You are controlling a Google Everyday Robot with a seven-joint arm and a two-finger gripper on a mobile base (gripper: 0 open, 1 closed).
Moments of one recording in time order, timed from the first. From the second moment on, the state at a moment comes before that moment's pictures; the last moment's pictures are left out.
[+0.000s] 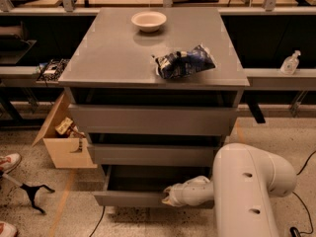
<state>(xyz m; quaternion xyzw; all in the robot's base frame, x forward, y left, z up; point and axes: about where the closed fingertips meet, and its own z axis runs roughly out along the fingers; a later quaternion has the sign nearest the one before) 0.568 -0.056 0.183 -0.60 0.75 0.09 0.25</state>
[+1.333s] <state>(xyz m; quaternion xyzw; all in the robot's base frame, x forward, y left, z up) 0.568 -0.056 0.184 -0.60 0.75 0.09 0.25</state>
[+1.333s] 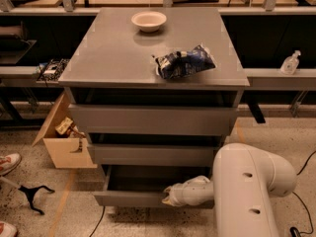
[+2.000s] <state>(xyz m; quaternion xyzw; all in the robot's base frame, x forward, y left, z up) 0.567 -0.055 0.183 -0.60 0.75 0.09 0.24</state>
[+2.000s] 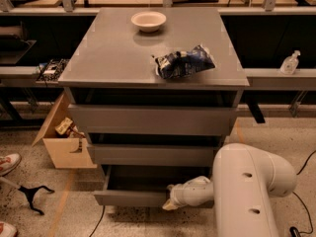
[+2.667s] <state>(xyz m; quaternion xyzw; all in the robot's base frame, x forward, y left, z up) 0.567 -0.055 0.182 -0.60 0.75 0.09 0.24</state>
